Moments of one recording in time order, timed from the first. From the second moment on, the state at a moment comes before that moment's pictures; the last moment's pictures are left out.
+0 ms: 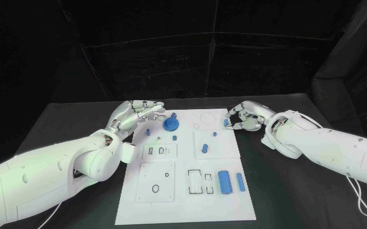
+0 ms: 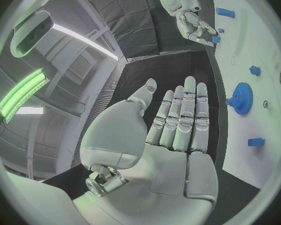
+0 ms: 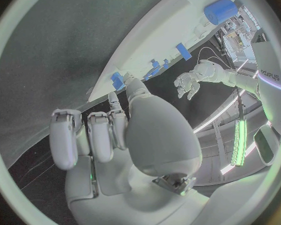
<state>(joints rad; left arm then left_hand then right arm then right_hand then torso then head) 1.20 -0.85 -0.10 1.51 -0.08 -0.25 0.61 1.18 0.05 0.17 -0.14 0.05 0.97 0.22 0.09 0.07 1.07 0.17 0.10 0.07 1.16 0.11 0.20 0.15 0.18 0.88 0.23 0.27 0.10 1.16 -0.84 0.01 1.27 -1.23 -0.34 0.14 1.42 -0.05 -0.01 0.08 0.30 0.91 0.17 0.07 0.07 1.47 0.08 1.43 1.31 1.47 0.01 1.52 1.31 0.03 1.47 0.13 1.52 1.31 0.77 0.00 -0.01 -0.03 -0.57</state>
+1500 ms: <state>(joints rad) 1.20 -0.85 -0.10 1.50 -0.08 -0.24 0.61 1.19 0.05 0.17 -0.14 0.05 0.97 0.22 0.09 0.07 1.07 0.17 0.10 0.07 1.16 0.11 0.19 0.15 0.18 0.88 0.23 0.27 0.10 1.16 -0.81 0.01 1.27 -1.24 -0.35 0.11 1.44 0.05 0.10 0.02 0.16 1.06 0.13 0.12 0.07 1.46 0.05 1.46 1.31 1.47 -0.01 1.52 1.31 0.03 1.47 0.10 1.53 1.31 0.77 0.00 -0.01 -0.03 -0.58</state>
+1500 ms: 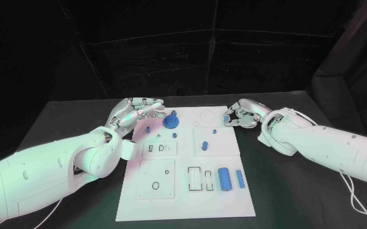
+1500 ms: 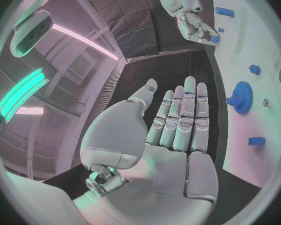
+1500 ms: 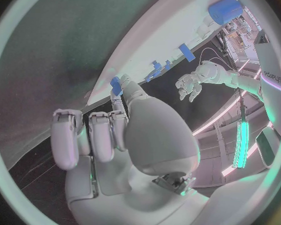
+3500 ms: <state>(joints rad) 1.20 -0.85 -0.10 1.46 0.00 -0.24 0.60 1.18 0.06 0.18 -0.15 0.05 0.97 0.22 0.09 0.07 1.07 0.17 0.10 0.07 1.16 0.11 0.19 0.15 0.18 0.88 0.23 0.27 0.09 1.12 -0.46 -0.03 1.43 -1.48 -0.33 -0.27 1.41 0.05 0.12 0.03 0.18 1.06 0.13 0.11 0.07 1.47 0.05 1.45 1.31 1.47 -0.01 1.52 1.31 0.03 1.47 0.10 1.53 1.31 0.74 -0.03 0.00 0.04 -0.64</state>
